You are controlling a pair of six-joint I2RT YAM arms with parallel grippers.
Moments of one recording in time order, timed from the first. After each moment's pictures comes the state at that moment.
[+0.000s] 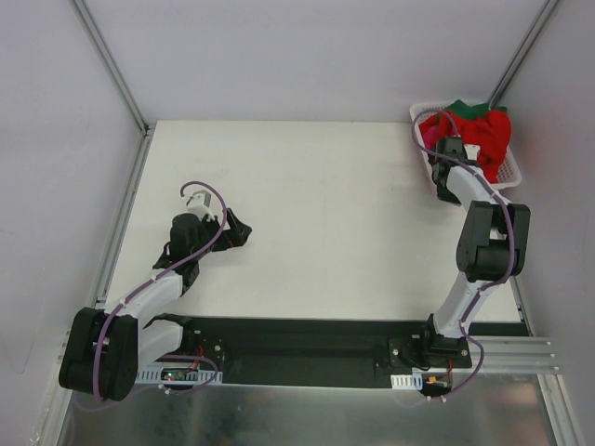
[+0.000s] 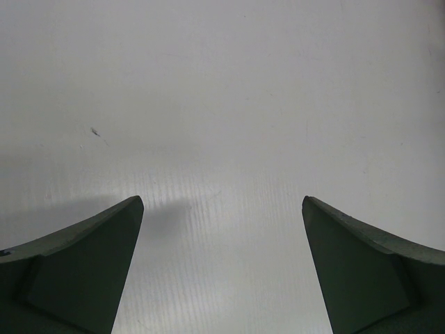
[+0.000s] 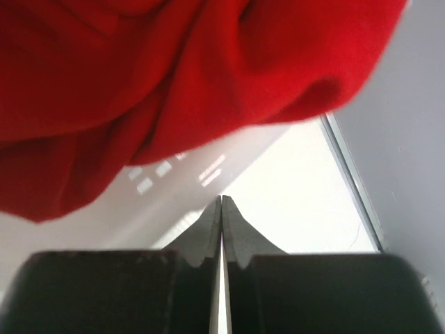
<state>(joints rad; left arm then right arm) -0.19 1.06 0.32 0.29 0.23 -0.48 -0.06 1.87 1.37 -0.57 0.62 0.20</state>
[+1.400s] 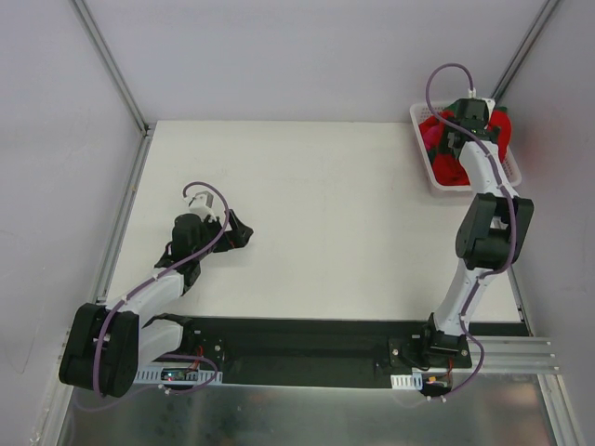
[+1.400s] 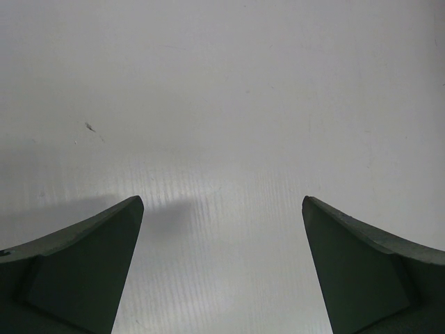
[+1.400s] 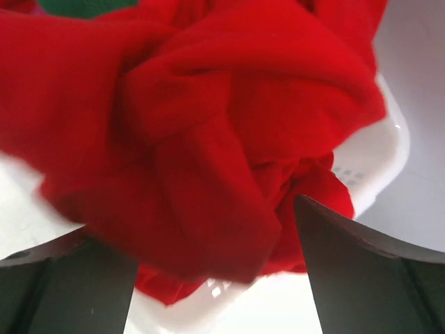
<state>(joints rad) -0.20 1.09 0.32 0.30 0.23 -0.48 -0.10 1.95 1.74 -0.51 0.44 0.10</state>
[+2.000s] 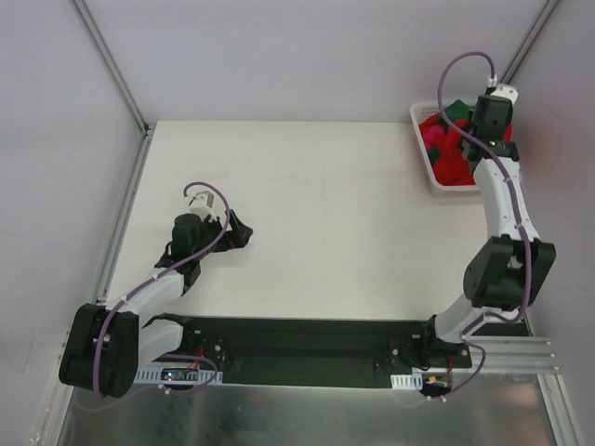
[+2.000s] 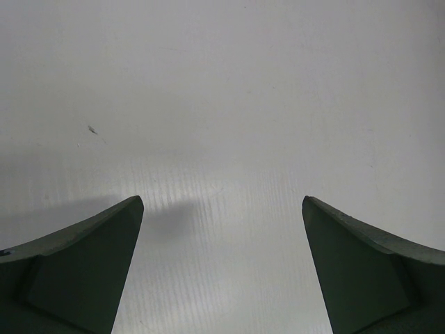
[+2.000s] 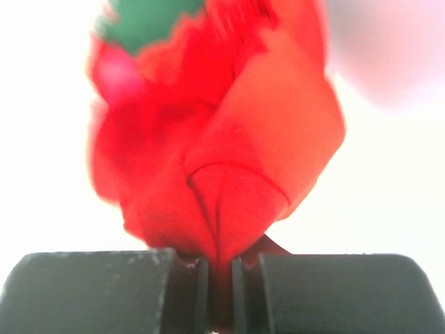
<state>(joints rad) -0.20 1.08 0.32 0.30 0.22 -0.46 -0.11 1.70 1.58 -0.45 0.35 0.12</state>
